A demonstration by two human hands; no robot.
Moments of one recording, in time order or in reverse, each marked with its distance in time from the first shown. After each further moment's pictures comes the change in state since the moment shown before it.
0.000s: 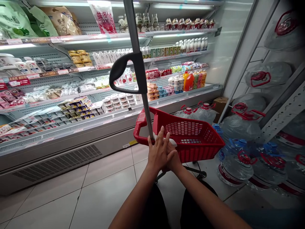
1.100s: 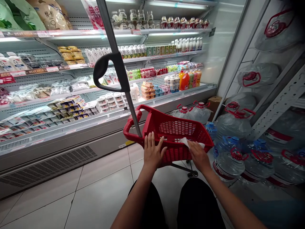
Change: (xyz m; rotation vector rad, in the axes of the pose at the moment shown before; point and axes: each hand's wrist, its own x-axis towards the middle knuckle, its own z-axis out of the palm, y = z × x) left_hand -0.005 -0.013 0.041 0.033 0.083 -0.068; right_hand -0.101 0.144 -0.067 -0.267 0.103 0.144
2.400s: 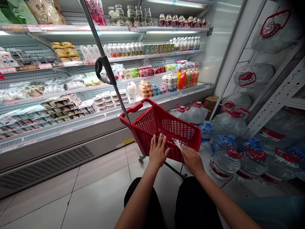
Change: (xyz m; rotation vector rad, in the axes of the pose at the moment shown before) left_hand -0.004 0.021 0.066 -0.086 -0.112 0.015; right_hand -0.002 -0.045 -0.007 -0.037 -0.050 0.022
